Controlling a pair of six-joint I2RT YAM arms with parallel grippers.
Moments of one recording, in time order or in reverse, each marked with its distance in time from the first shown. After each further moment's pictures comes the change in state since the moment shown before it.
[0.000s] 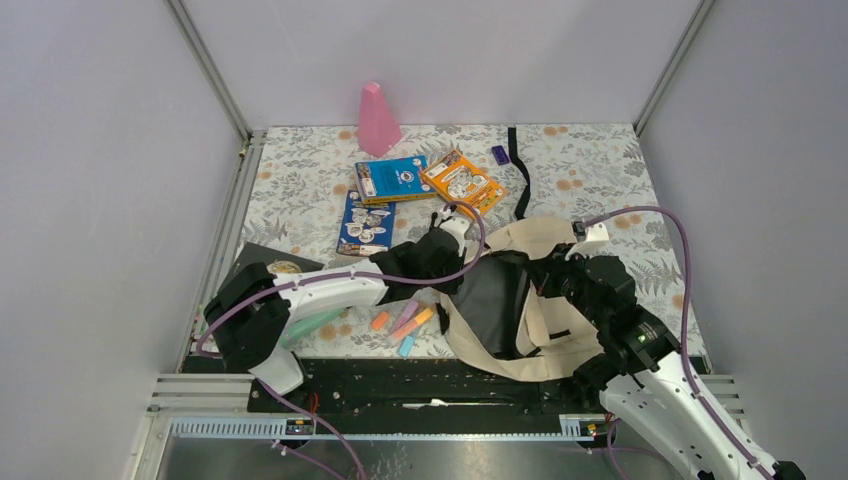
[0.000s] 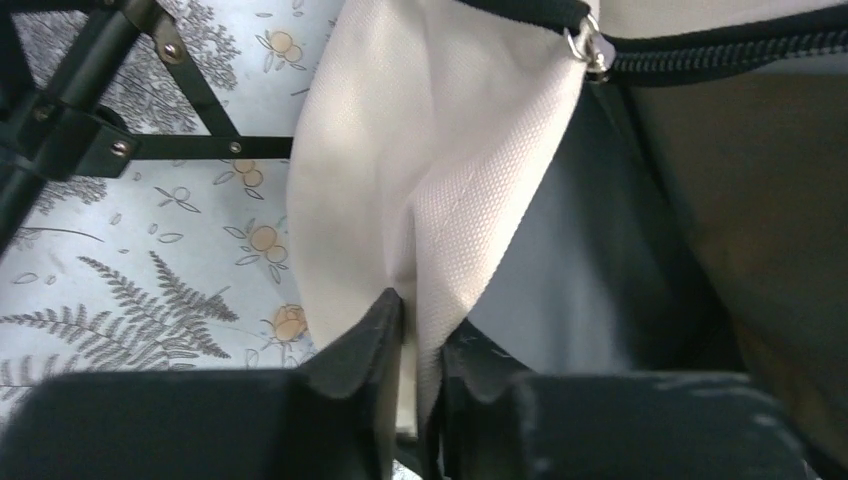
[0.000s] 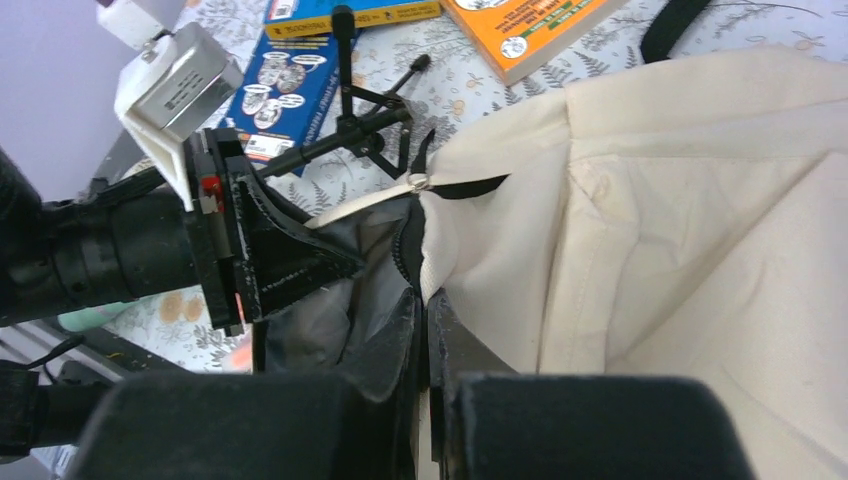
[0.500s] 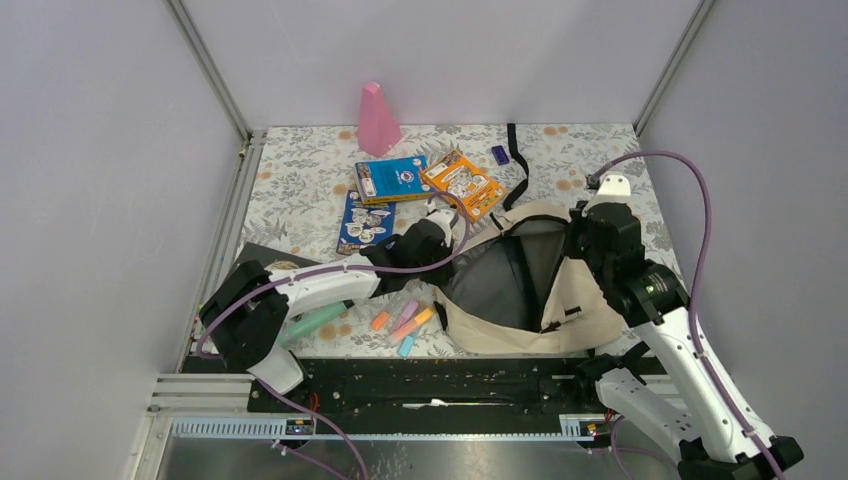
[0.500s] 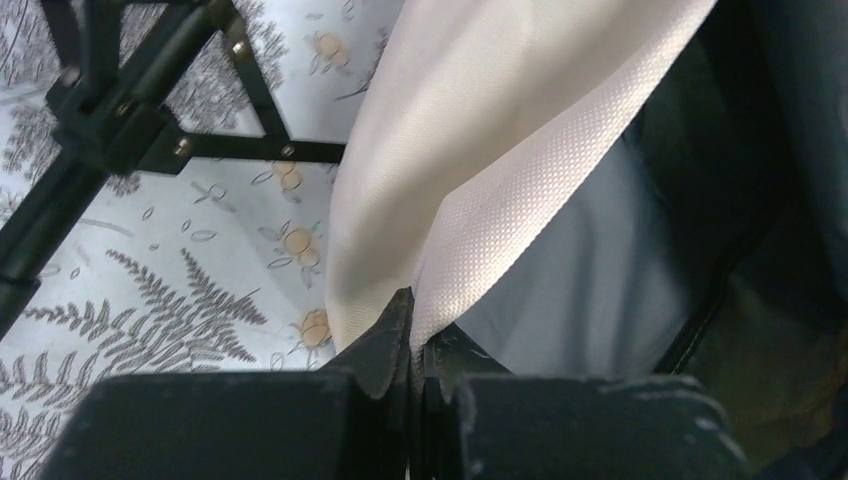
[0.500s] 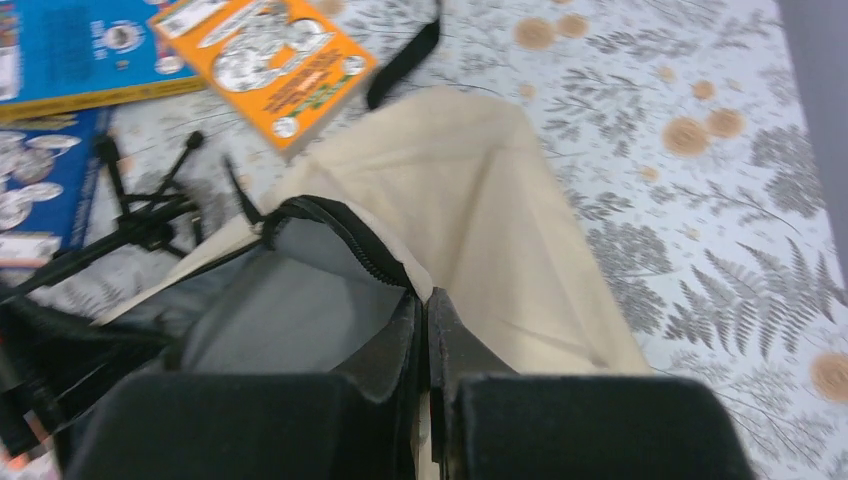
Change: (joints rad) left arm 0.076 -0.005 -0.016 0.021 0.056 -0.033; right arm -0.098 0.292 0.403 -0.257 0.280 -0.219
